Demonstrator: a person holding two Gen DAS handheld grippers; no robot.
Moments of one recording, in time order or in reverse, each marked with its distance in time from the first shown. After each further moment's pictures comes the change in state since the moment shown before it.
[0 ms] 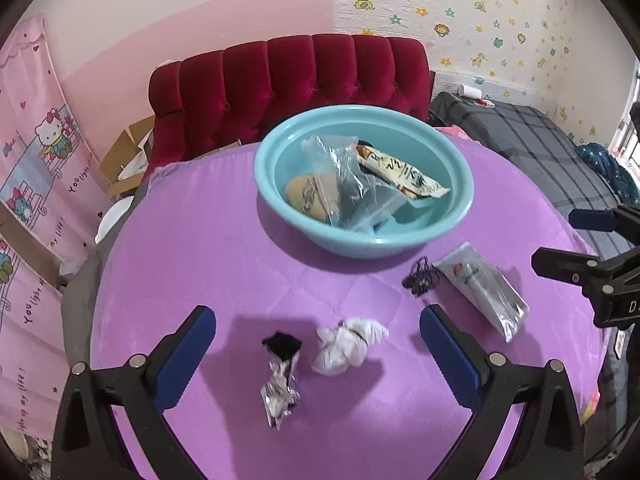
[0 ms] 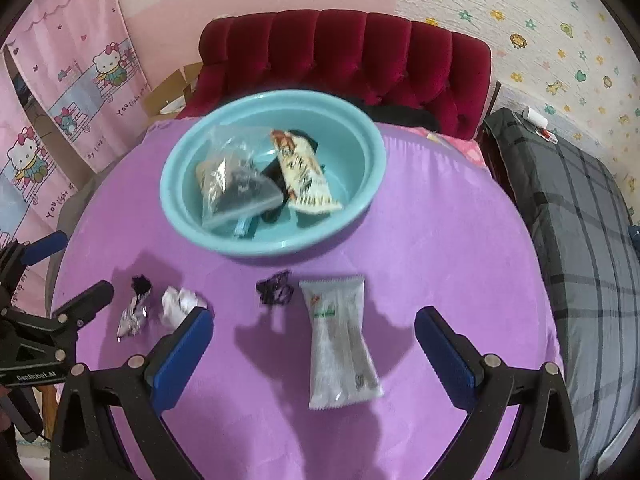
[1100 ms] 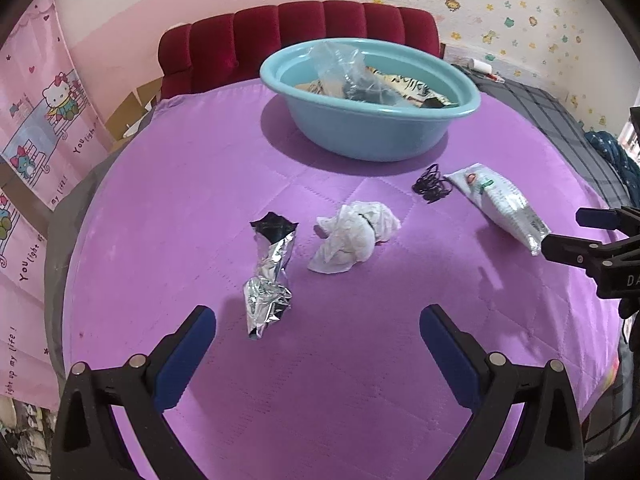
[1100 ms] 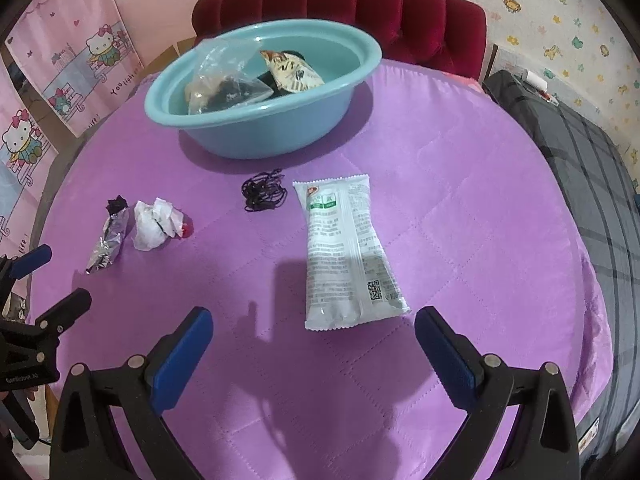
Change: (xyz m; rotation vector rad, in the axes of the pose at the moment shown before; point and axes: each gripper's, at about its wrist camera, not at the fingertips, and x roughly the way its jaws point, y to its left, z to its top) left arm 0.026 -0.003 -0.087 -0.038 0.082 0.024; right arm 0.045 -0.003 -0.083 0.033 0.078 0.006
